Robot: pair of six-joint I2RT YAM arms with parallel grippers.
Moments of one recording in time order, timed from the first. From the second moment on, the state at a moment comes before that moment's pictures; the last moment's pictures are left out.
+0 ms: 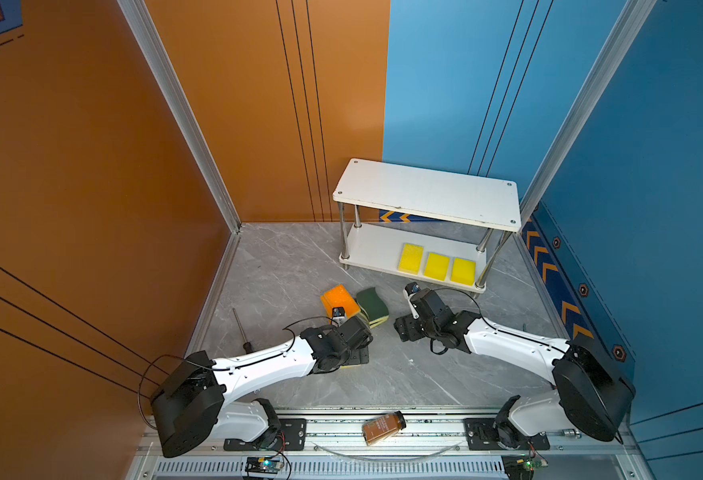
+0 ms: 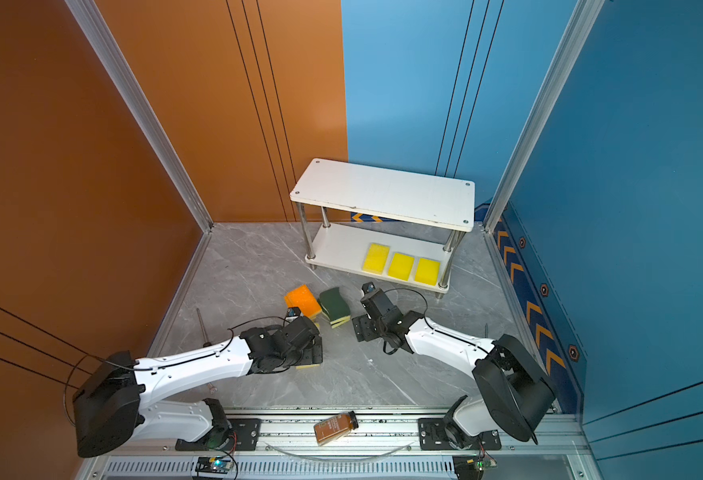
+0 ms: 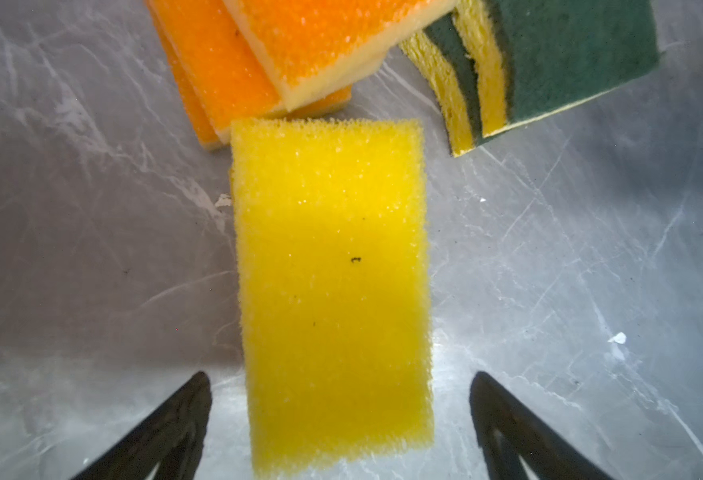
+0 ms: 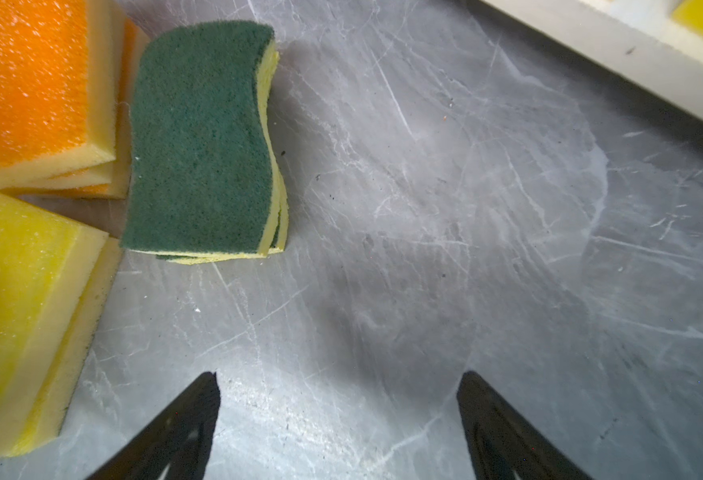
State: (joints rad) left arm -0.93 1.31 0.73 -0.59 -0.24 -0.96; right arm 0.72 1.44 0.77 -0.26 0.12 0.33
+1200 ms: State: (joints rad) left arm -0.98 1.45 0.83 -0.70 -0.29 -0.97; right arm 0.72 1.46 0.77 -0.24 0.10 0.34
